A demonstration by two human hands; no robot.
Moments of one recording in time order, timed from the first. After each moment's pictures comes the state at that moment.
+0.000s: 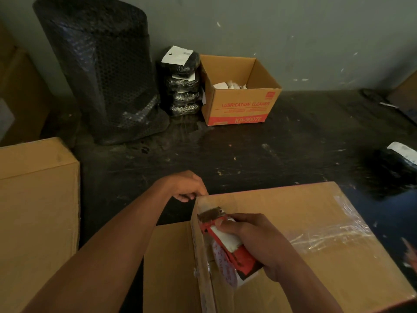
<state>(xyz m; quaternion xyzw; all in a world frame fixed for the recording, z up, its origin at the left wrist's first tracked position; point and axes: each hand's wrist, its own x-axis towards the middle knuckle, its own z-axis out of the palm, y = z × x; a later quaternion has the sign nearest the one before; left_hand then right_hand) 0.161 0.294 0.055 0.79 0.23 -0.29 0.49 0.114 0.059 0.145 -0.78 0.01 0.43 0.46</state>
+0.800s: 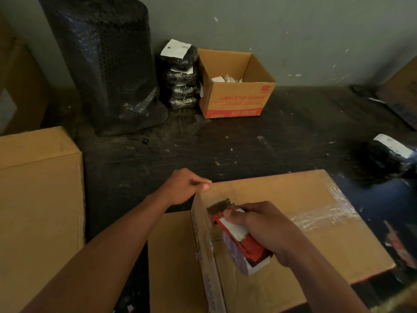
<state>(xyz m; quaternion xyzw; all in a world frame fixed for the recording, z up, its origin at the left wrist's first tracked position) 0.101 0.275 0.033 0.86 0.12 -0.06 0.50 0.086 0.040 0.170 -0.83 -0.01 0.39 0.40</state>
